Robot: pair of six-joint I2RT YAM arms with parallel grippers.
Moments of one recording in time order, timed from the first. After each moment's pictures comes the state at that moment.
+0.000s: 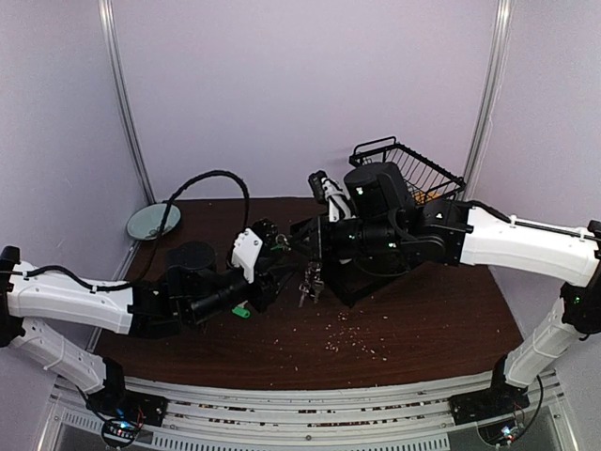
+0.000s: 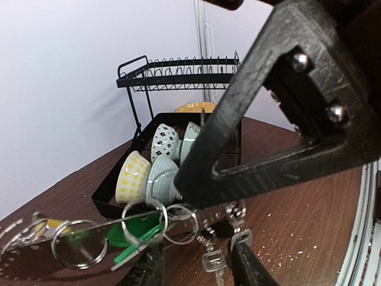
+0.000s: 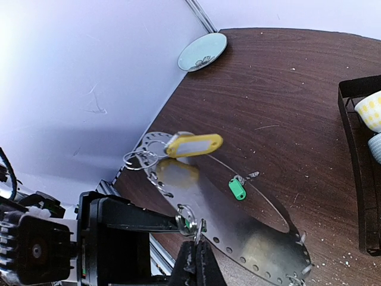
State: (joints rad) left arm -1.17 1.29 0.73 0.43 -0.33 0.01; right arm 1.07 1.53 1.40 -0.34 0.02 0.66
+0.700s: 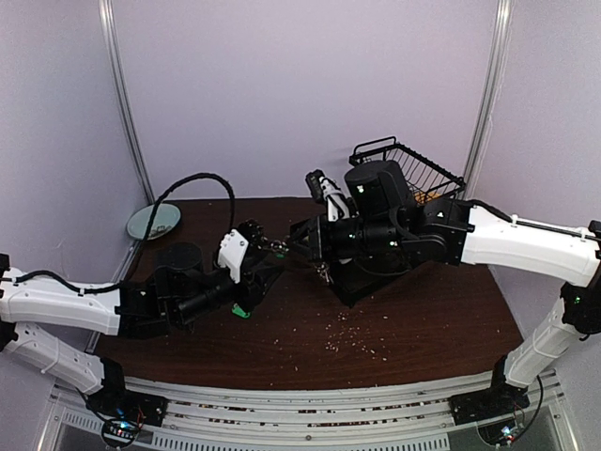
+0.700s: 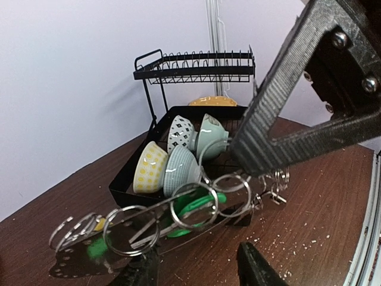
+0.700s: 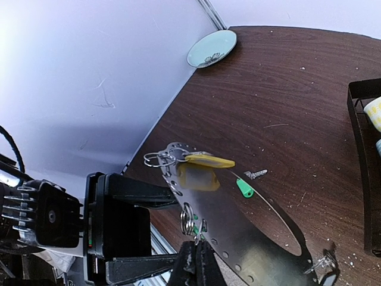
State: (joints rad) left arm -1.14 1.21 0.68 0.38 -0.35 0.04; right arm 1.07 1.52 1.40 -0.34 -0.02 0.65
